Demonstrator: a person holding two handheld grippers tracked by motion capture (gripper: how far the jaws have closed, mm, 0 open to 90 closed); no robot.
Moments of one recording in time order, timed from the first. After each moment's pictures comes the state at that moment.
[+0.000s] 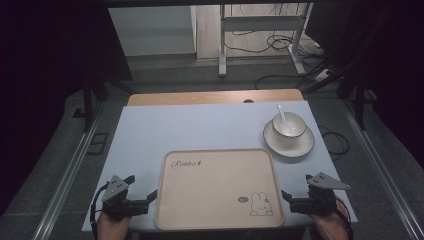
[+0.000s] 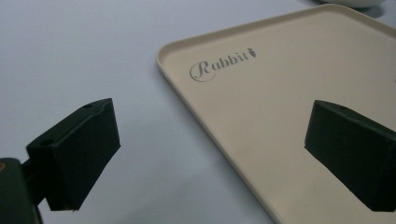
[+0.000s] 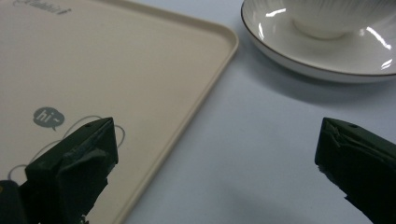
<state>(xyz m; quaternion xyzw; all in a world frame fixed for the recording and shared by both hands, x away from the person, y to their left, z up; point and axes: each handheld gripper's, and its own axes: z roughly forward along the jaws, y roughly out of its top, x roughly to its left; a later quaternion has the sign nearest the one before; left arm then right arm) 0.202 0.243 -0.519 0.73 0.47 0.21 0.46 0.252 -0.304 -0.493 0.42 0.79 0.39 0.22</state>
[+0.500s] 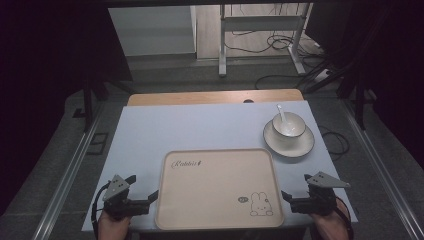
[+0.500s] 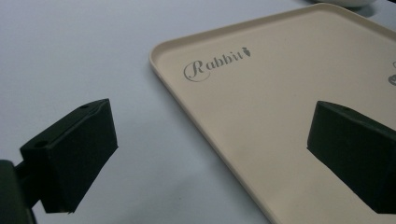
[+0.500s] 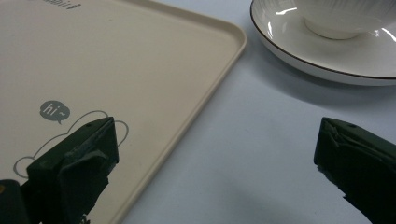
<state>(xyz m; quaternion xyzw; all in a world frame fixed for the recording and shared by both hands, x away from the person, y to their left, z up) 0.205 0.243 -0.520 0.73 0.46 0.20 0.46 0.255 -0.306 -0.494 0.41 0.80 0.40 0.21</state>
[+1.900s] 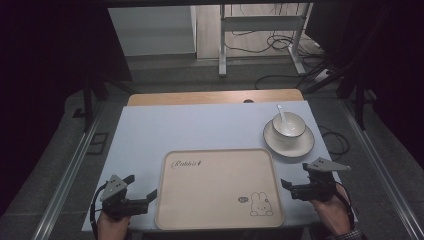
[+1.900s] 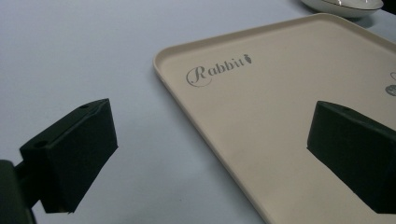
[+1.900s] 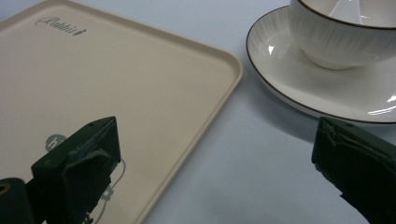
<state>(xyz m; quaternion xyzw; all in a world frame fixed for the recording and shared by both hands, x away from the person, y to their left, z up) 0.202 0.245 -0.517 0.72 0.47 0.21 0.47 0.283 -0.304 -0.470 0.40 0.80 0.40 0.19</state>
